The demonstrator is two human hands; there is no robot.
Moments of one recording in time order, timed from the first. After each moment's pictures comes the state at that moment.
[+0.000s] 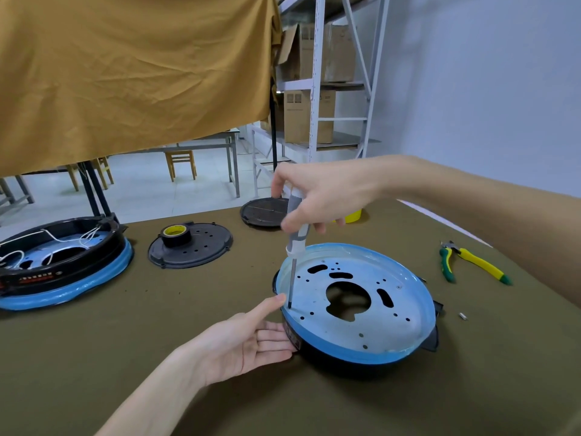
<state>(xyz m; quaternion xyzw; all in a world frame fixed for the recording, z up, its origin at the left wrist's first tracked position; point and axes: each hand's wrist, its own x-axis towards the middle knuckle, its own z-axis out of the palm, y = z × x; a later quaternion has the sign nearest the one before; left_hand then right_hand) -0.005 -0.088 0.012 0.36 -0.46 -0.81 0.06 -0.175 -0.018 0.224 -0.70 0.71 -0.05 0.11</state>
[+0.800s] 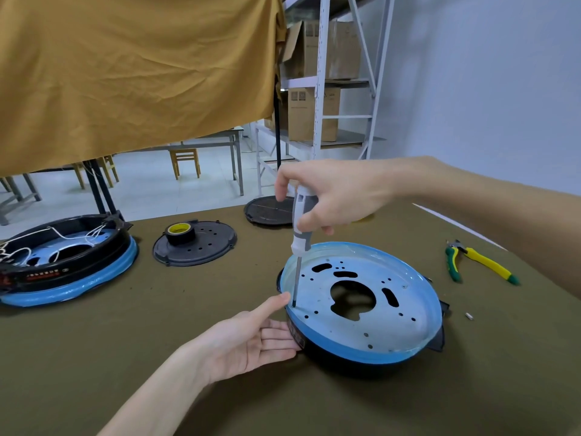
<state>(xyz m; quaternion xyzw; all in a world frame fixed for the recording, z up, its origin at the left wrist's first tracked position) -0.005 -0.090 0.010 0.36 -0.46 -0.81 0.06 -0.183 -0.018 0.219 -0.72 0.68 -0.07 0.10</state>
